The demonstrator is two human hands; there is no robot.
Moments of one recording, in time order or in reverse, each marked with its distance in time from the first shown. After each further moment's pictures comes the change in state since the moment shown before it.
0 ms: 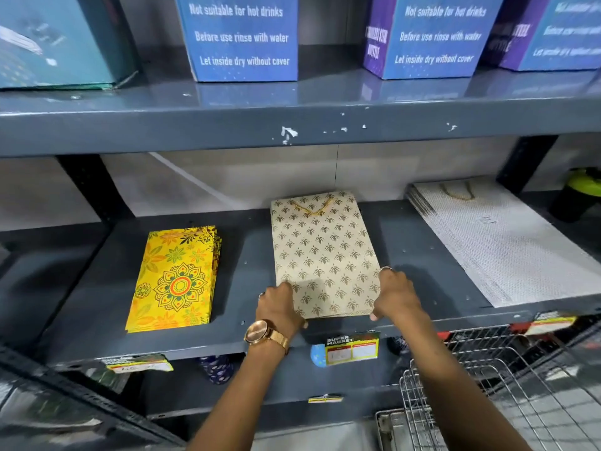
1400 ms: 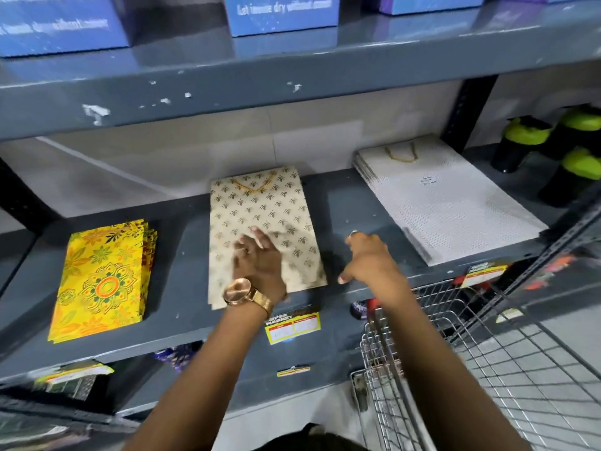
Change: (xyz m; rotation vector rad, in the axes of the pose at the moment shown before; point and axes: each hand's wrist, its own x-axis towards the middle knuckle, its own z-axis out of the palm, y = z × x) left_hand -0.016 0.106 -0.003 0.369 0.016 0.080; right_hand 0.010 0.072 -0.036 0.176 -0.025 -0.069
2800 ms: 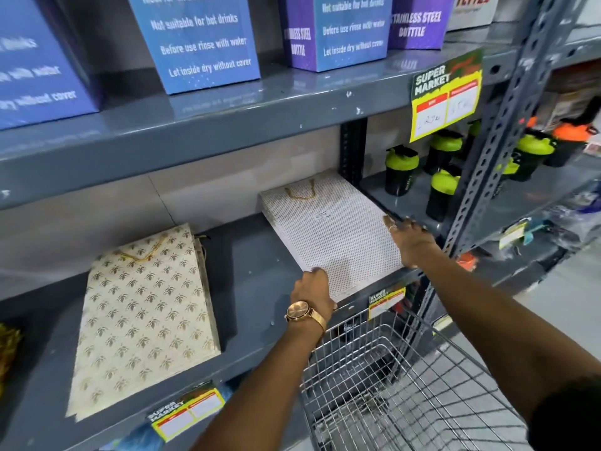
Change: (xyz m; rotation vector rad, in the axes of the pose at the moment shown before) left_hand 0.017 0.259 0.026 -0.285 -0.032 0.345; right_hand 0.096 0.263 -0.148 -0.585 0.166 0.153
